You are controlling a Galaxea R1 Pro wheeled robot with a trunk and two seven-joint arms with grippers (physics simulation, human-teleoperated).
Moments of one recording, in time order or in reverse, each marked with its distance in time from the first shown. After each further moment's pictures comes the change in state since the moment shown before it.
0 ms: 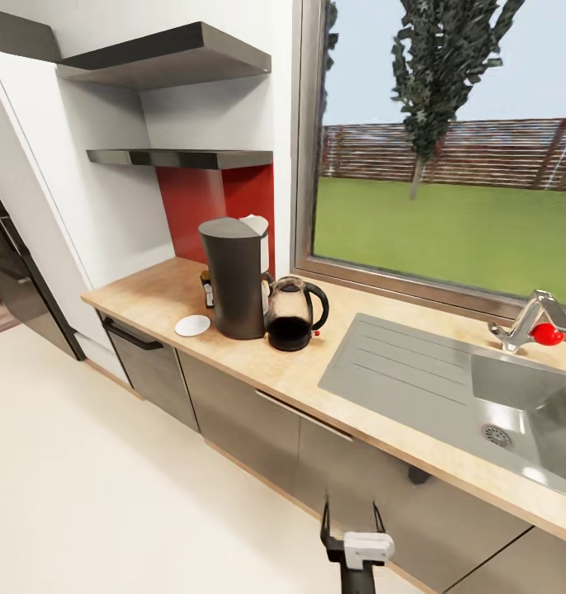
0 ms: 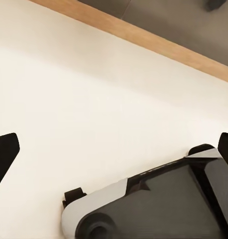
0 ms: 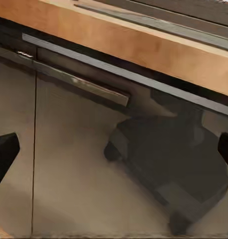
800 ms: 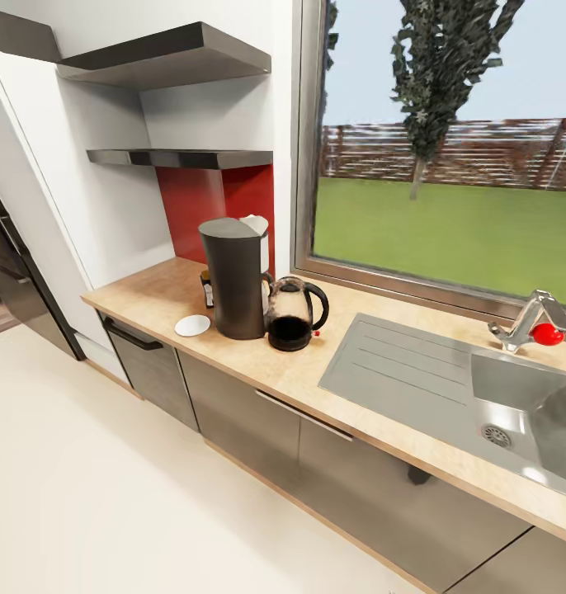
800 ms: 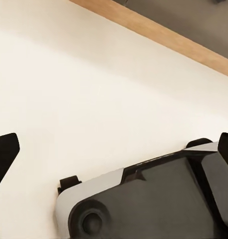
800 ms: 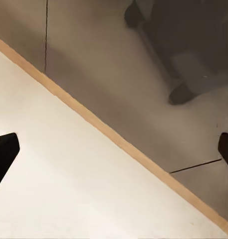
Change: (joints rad) left arm 0.000 -0.011 0.003 0.049 0.000 0.002 0.028; right arm 0.000 0.000 -0.072 0.420 -0.131 0.109 0.179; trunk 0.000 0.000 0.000
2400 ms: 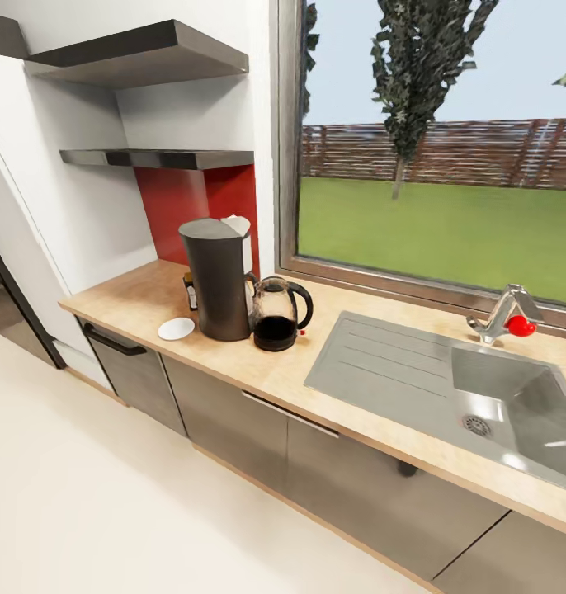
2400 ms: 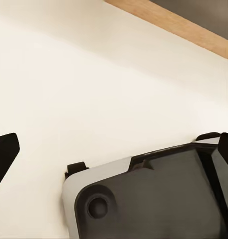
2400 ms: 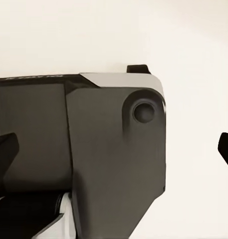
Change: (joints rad) left arm -0.001 0.000 0.000 0.050 -0.001 -0.003 0.062; right arm 0.000 -0.053 -0.228 -0.088 -0.375 0.734 0.486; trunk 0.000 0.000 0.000
